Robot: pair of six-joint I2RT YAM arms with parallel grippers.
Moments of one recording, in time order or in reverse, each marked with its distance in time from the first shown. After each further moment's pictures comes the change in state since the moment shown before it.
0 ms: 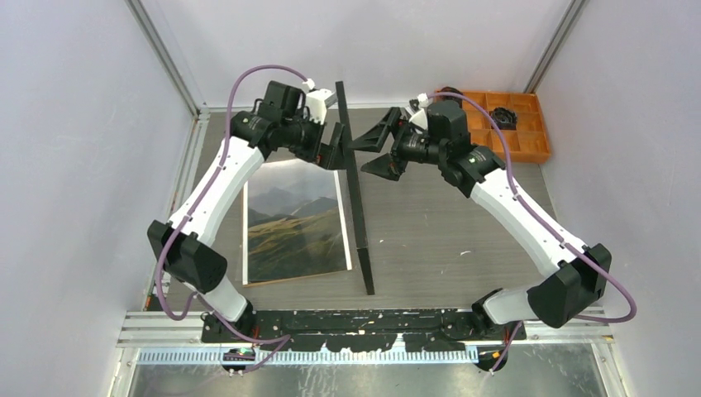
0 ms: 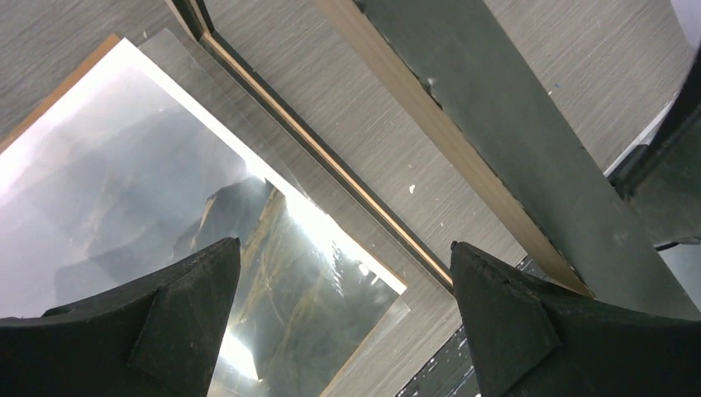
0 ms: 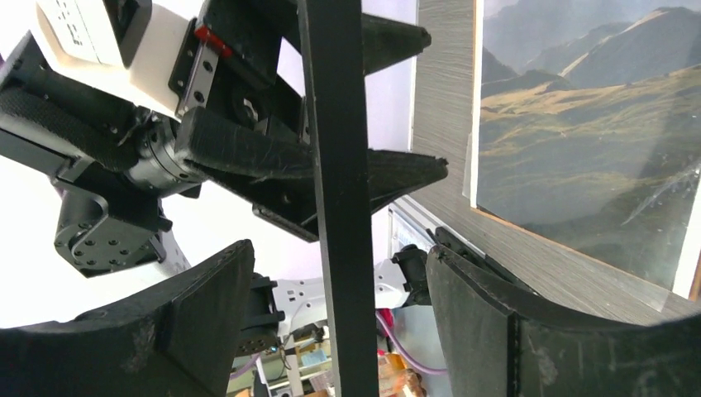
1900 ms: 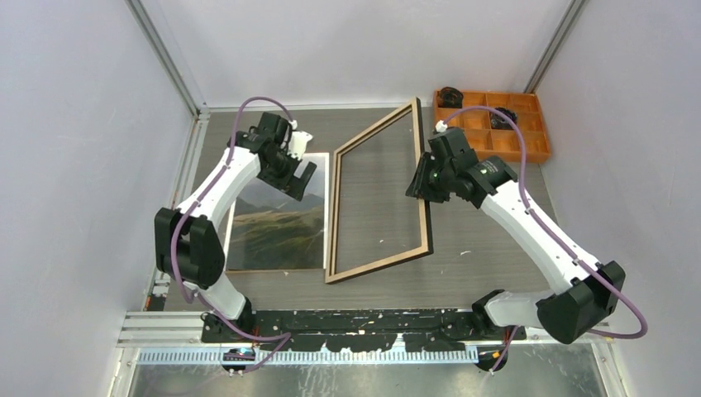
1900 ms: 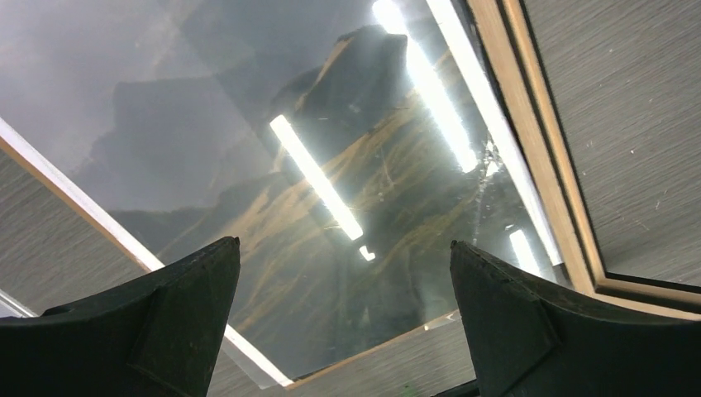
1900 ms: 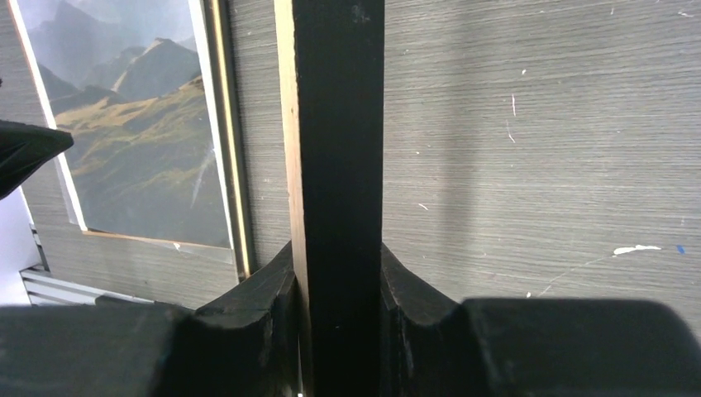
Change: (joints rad) left arm 0.135 0.033 -0.310 -0.014 -0.300 0.277; right arm -0.011 -0.098 -0.041 -0.608 0.590 -0.573
